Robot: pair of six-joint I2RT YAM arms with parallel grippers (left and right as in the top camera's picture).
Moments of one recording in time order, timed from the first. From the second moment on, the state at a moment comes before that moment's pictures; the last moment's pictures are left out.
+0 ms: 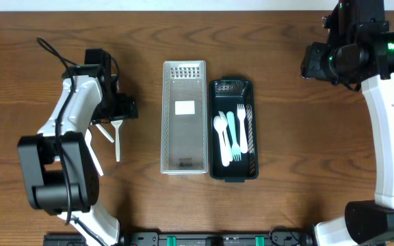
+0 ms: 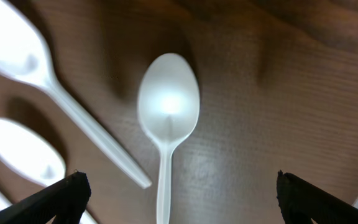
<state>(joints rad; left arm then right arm) 0.05 1.88 1.33 -0.97 -0.01 -0.11 0.09 1.67 1.93 -1.36 -0.03 0.26</state>
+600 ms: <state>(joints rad) 0.05 1.94 1.22 -0.89 0.02 -0.07 0.09 1.67 1.93 -1.37 -0.03 0.26</state>
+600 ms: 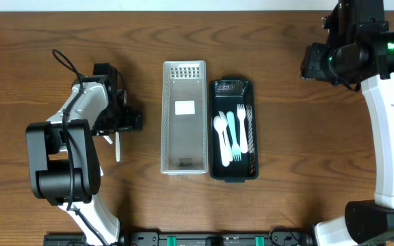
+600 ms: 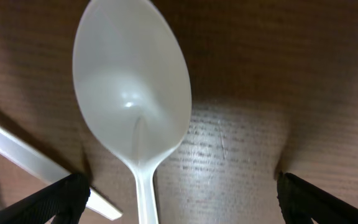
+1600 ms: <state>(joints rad) 0.05 1.94 1.21 -0.86 0.02 -0.06 0.09 1.67 1.93 -1.37 -0.03 0.26</state>
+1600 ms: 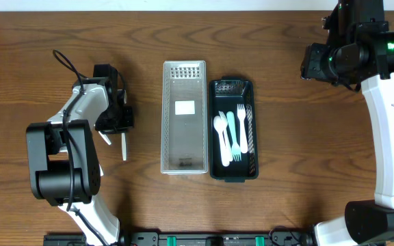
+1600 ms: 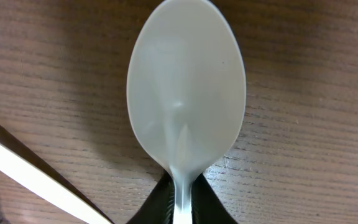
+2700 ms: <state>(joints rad) -0.47 1.76 1.51 -1.02 0.02 -0.25 0.01 1.67 1.93 -1.36 0.00 0.26</state>
